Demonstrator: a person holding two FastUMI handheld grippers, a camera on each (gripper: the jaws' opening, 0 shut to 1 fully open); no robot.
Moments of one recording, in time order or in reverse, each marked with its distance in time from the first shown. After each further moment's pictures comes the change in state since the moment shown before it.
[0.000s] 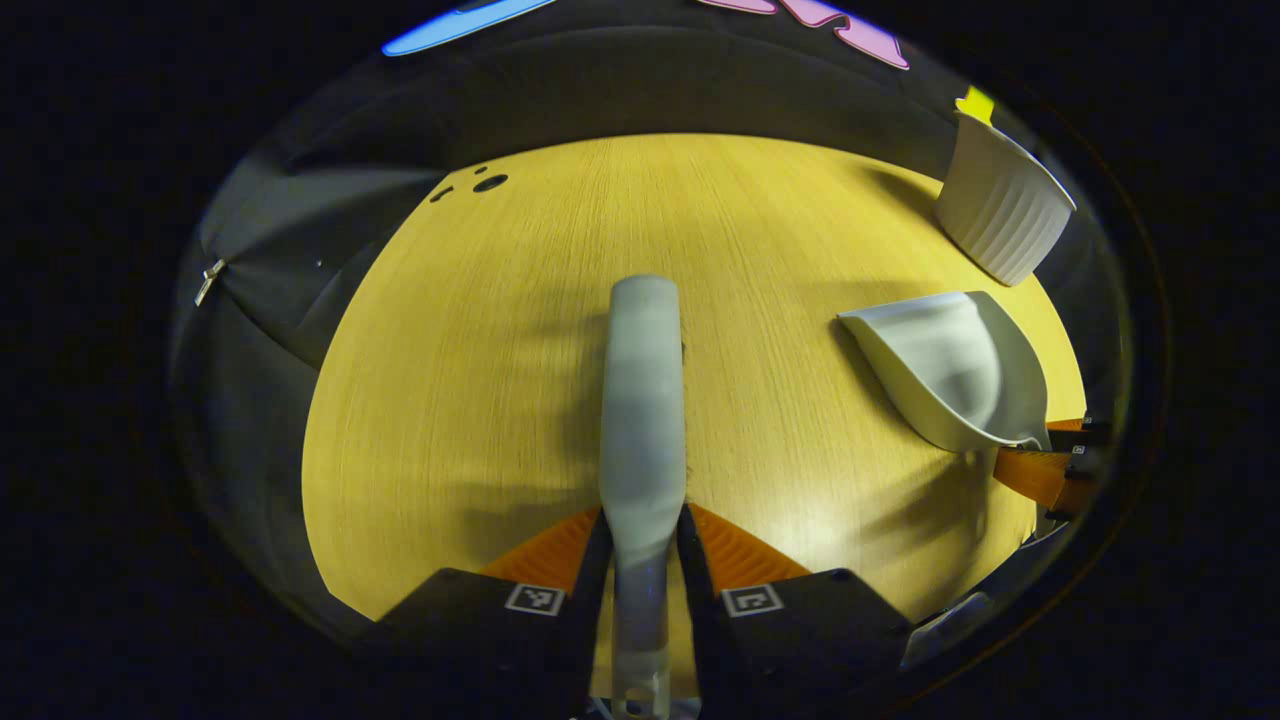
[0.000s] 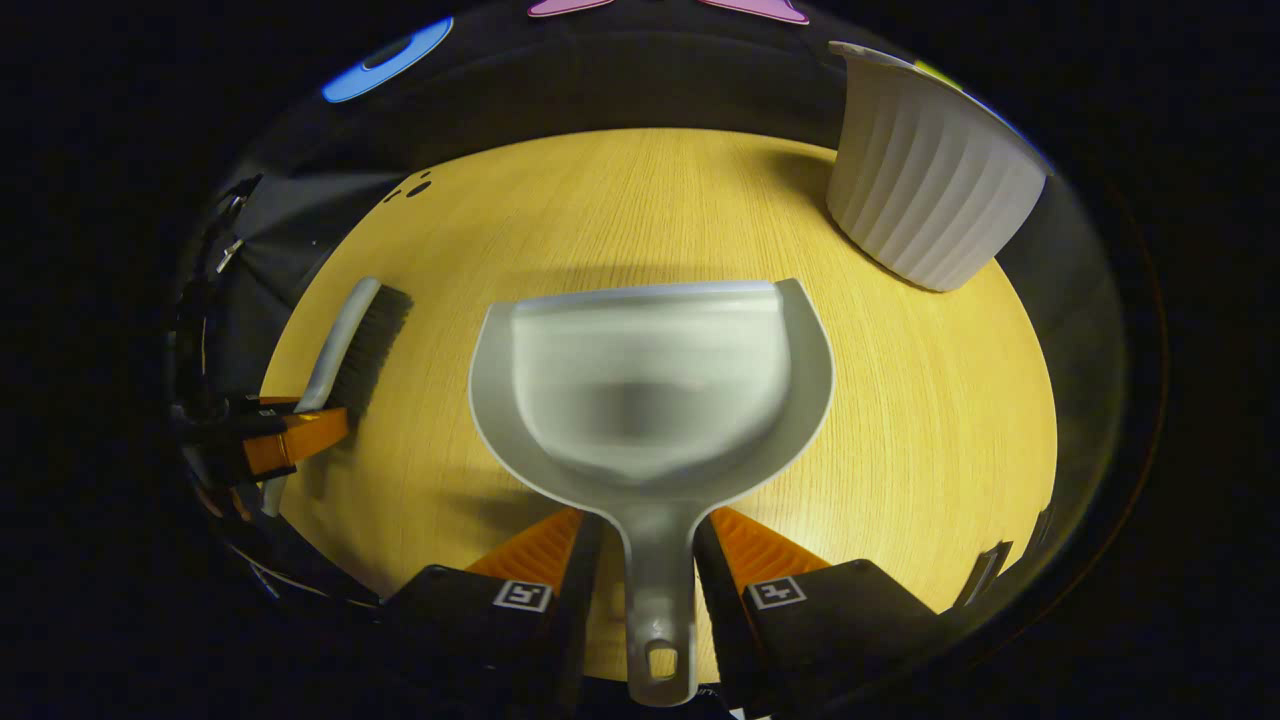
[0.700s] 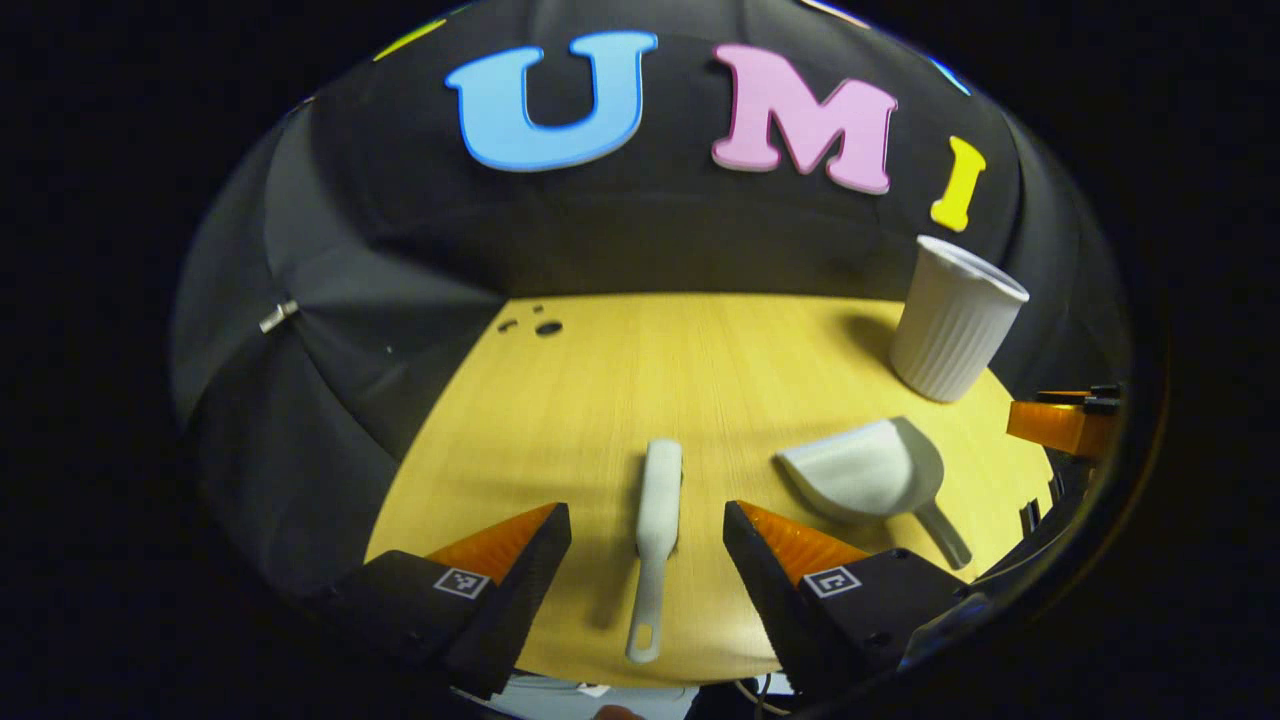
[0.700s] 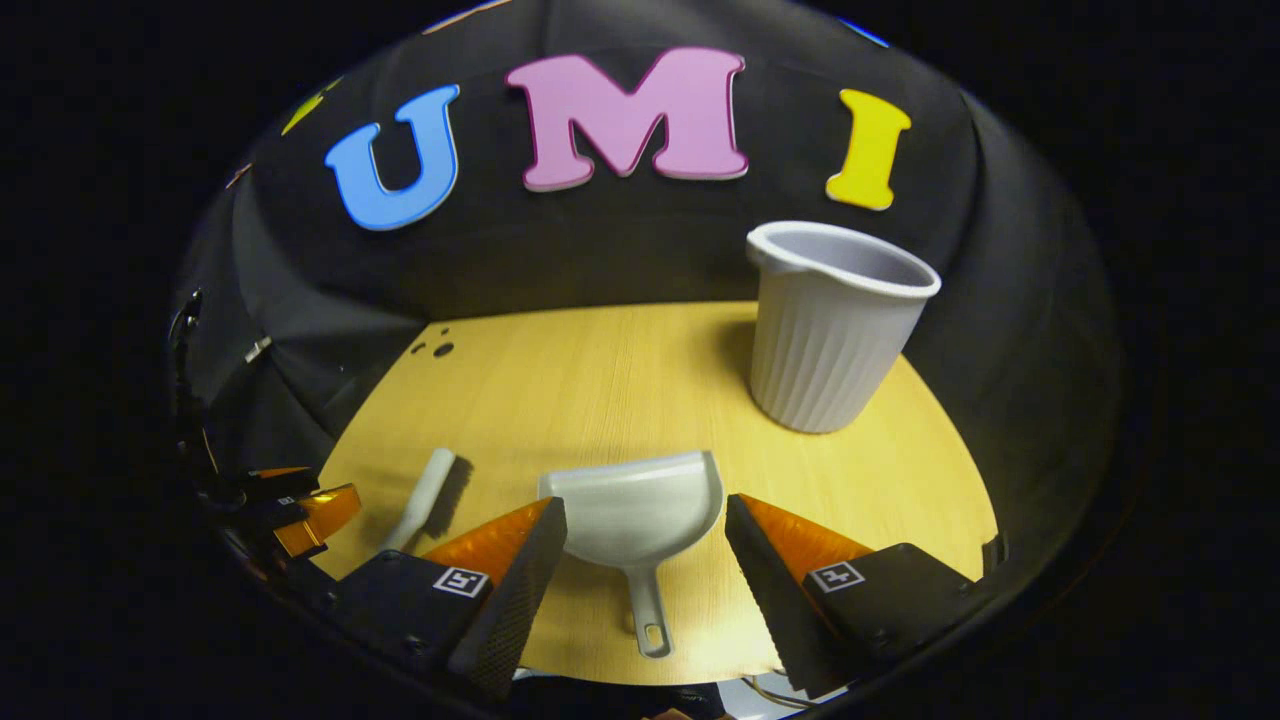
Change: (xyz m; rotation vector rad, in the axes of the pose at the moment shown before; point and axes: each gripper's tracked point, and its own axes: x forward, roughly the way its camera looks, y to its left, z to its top) left arm -0.166 0.012 0.075 -0.070 -0.486 0.026; right arm -0.179 -0.018 0.114 0.070 -0.541 -0.073
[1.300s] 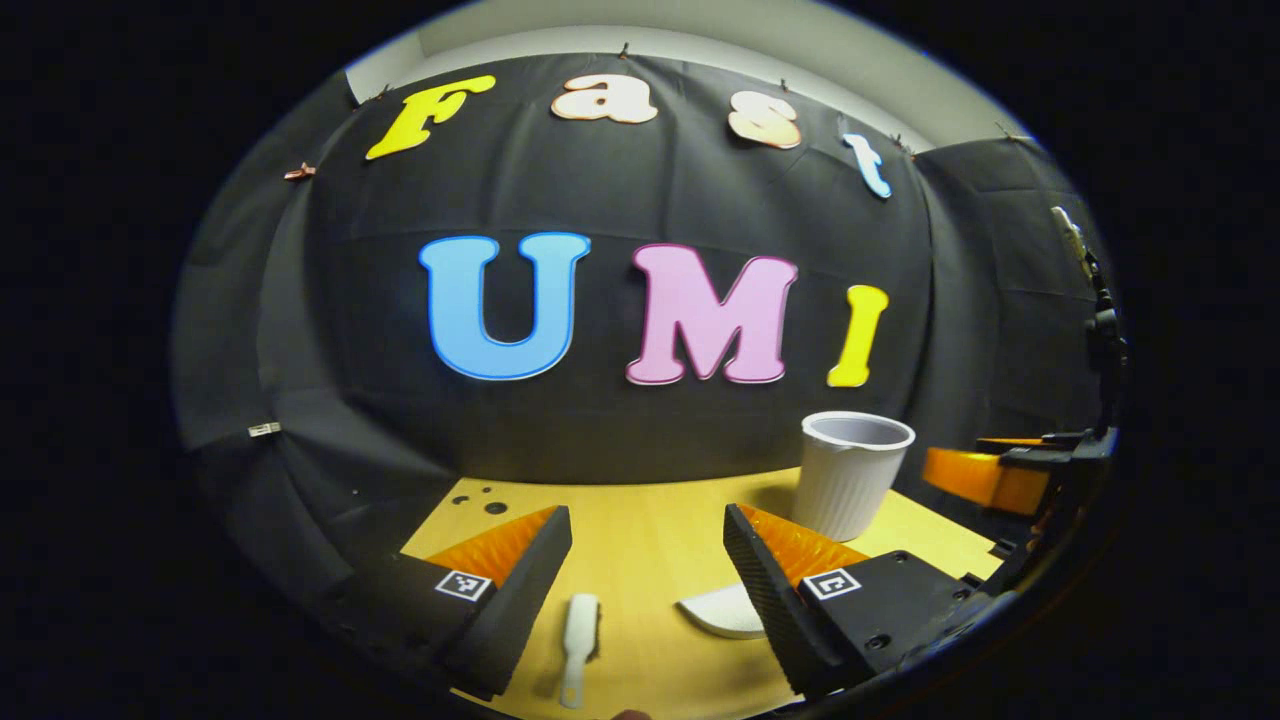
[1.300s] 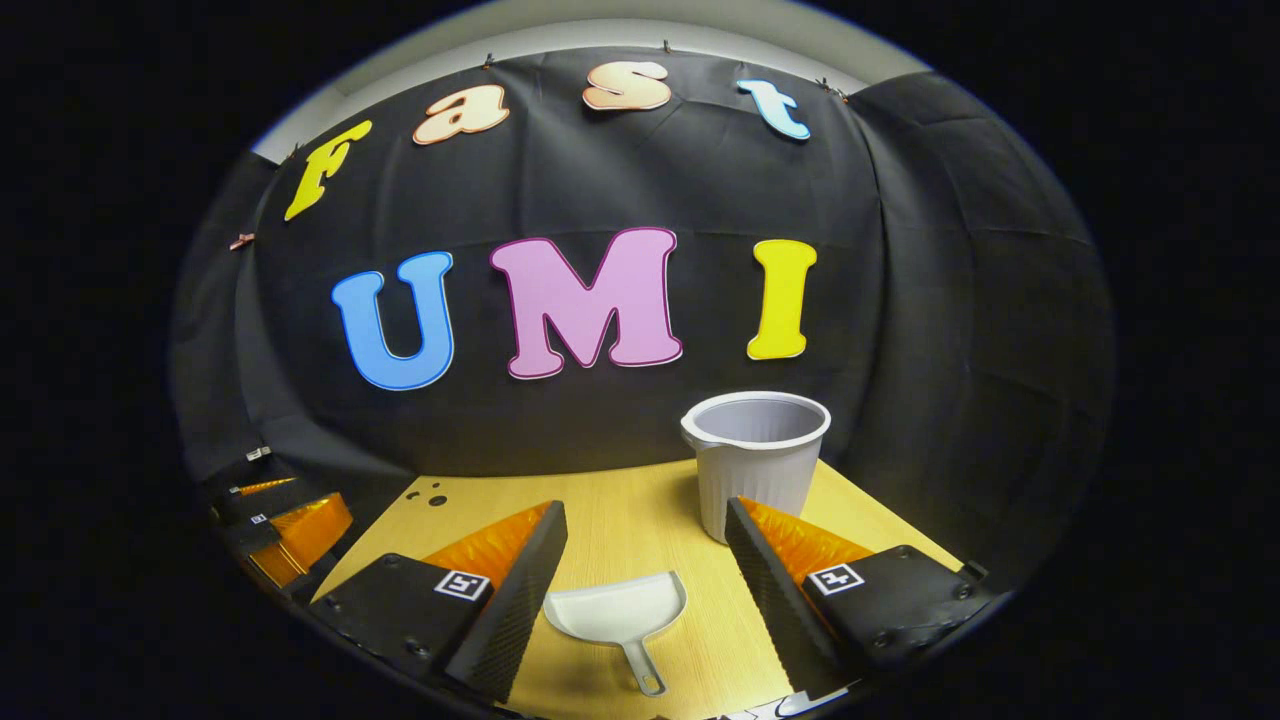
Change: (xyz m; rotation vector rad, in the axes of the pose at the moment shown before) left arm -0.105 -0.088 0.104 0.048 -0.491 -0.197; right arm -0.083 -0.005 0.067 0.022 -0.404 -0.117
